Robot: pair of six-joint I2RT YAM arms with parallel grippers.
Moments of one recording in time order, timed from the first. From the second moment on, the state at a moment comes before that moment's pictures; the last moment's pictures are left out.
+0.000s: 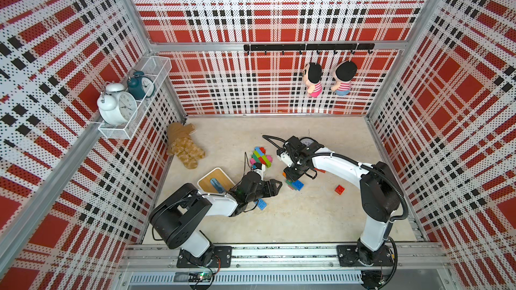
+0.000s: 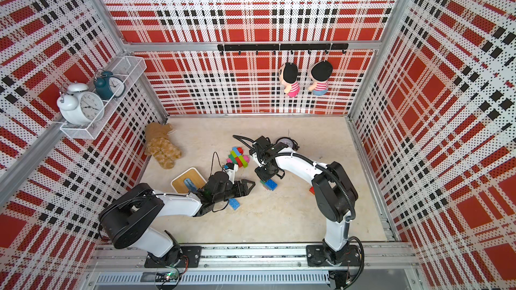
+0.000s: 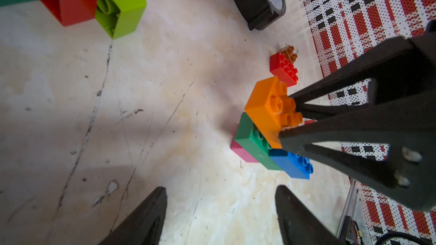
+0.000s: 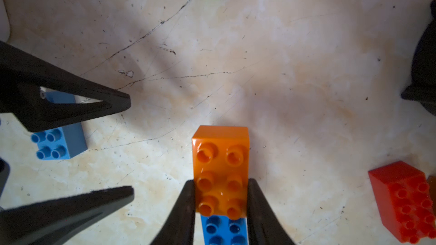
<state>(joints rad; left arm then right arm) -0.71 1.56 0.45 0.55 0.17 -0.81 0.68 1.84 1.40 -0.83 -0.07 -0.03</state>
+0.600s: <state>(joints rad) -0.71 1.56 0.45 0.55 0.17 -0.80 0.69 1.85 1.40 -0.85 -0.06 -0.05</state>
